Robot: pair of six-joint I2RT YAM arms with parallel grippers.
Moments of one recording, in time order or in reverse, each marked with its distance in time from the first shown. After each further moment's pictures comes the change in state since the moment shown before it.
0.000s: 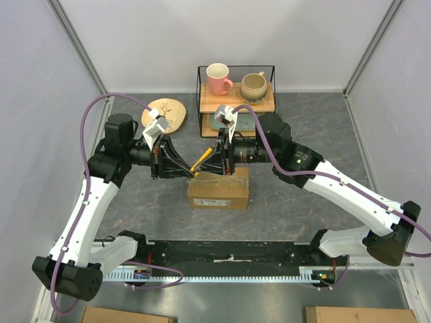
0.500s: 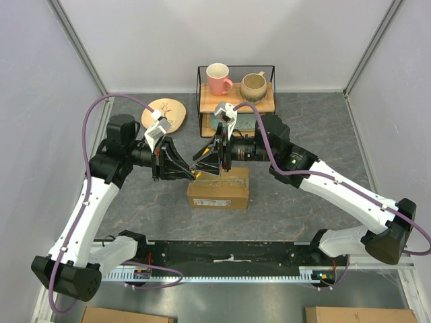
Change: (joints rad) left arm -0.026 0.000 -0.002 0.006 -0.002 -0.002; right arm -0.001 0.015 -0.040 0.151 -0.011 0.060
